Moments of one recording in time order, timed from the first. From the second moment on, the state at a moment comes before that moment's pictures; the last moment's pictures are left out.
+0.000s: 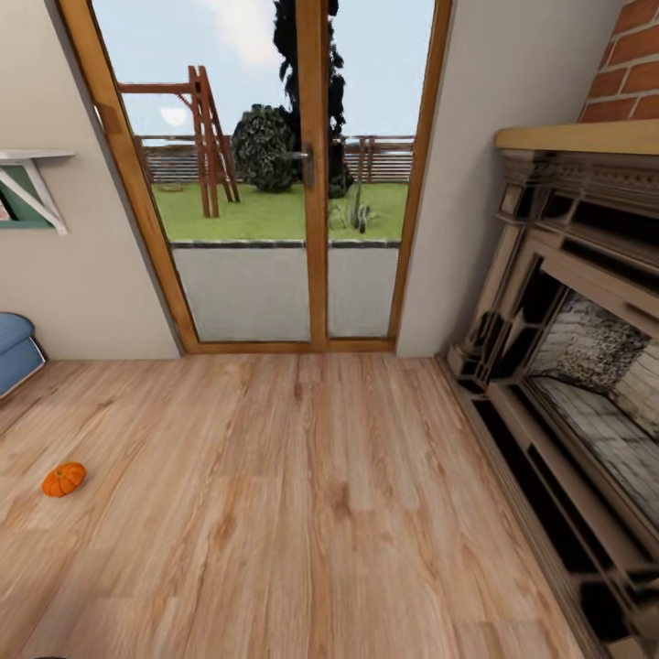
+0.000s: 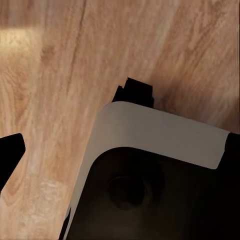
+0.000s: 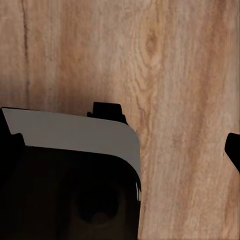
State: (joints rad) left arm -0.36 0.02 -0.88 0.05 1.20 0.10 0.09; right arm -0.25 0.01 -0.30 0.06 0.44 -0.25 -0.17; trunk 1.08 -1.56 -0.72
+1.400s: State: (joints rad) left arm -0.36 0.02 -0.88 0.05 1.20 0.10 0.09; right arm -0.25 0.01 -0.30 0.06 0.44 -0.25 -0.17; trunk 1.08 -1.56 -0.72
